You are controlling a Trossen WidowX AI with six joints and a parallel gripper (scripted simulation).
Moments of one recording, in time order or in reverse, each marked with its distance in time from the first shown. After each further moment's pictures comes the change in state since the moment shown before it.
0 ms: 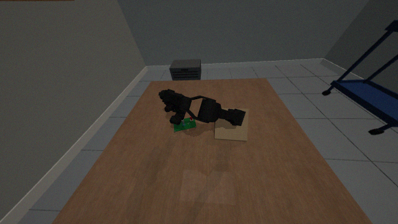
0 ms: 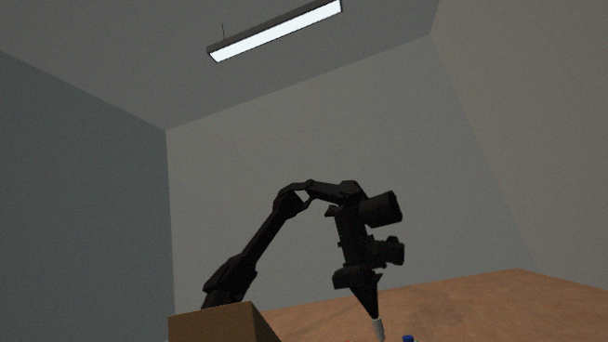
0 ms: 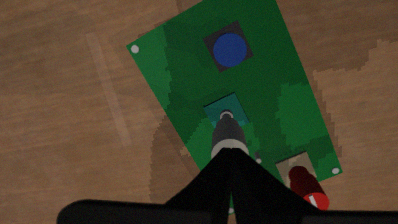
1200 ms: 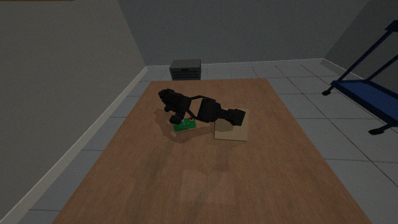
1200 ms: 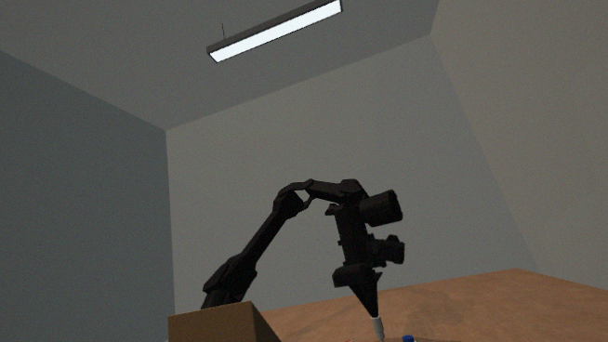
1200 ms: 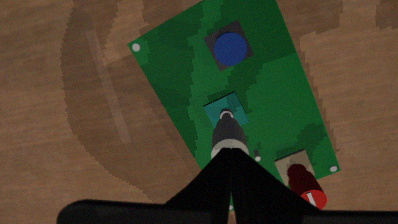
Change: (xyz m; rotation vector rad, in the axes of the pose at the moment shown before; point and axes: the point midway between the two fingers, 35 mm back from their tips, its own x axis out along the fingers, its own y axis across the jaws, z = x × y) arm -0.004 0.001 0.001 -0.010 0.004 -0.002
